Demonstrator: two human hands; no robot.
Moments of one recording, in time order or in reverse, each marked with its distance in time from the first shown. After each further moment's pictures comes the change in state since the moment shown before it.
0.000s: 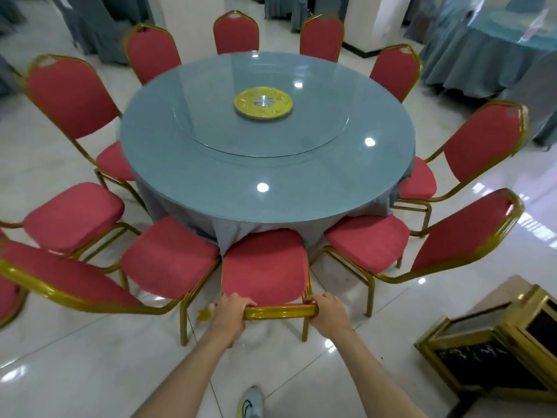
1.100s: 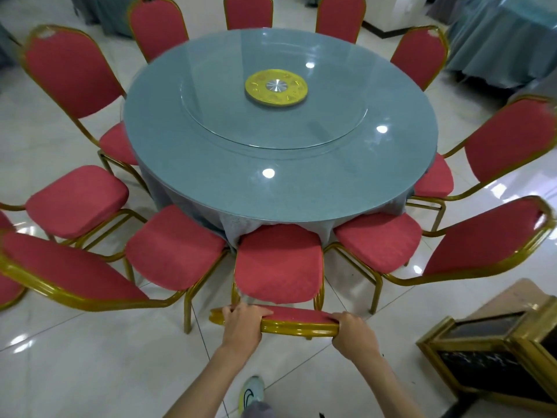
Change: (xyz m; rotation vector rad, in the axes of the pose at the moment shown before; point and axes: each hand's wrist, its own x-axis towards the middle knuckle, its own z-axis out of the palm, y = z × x) left_hand -0.010 0.025 -0.010 -0.020 0.016 0.013; right_hand -0.012 0.017 -0.006 -0.123 -0.041 -0.003
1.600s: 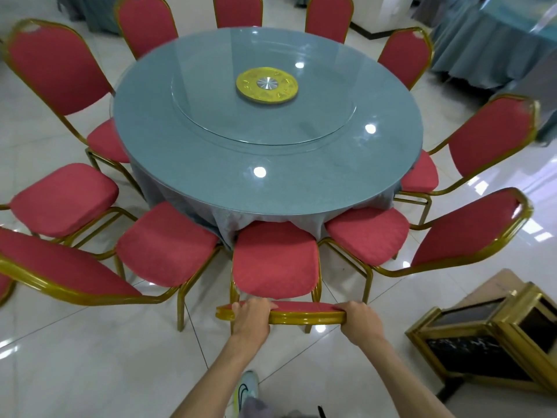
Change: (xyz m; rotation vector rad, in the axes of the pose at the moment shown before) left_hand -0.003 0.022 0.023 -0.020 -0.038 0.026; right_hand -0.018 0.016 -0.022 -0.091 0.029 0.079
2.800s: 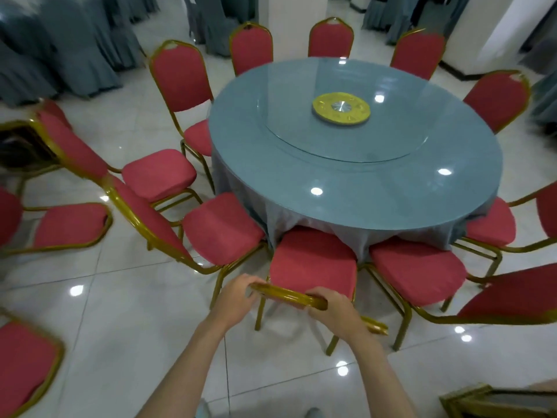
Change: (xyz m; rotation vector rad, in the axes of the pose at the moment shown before) left_hand -0.086 -0.064 -0.047 -0.489 0.290 -0.087; right_hand -0.026 -0.090 -0.032 0.386 -0.122 -0.472
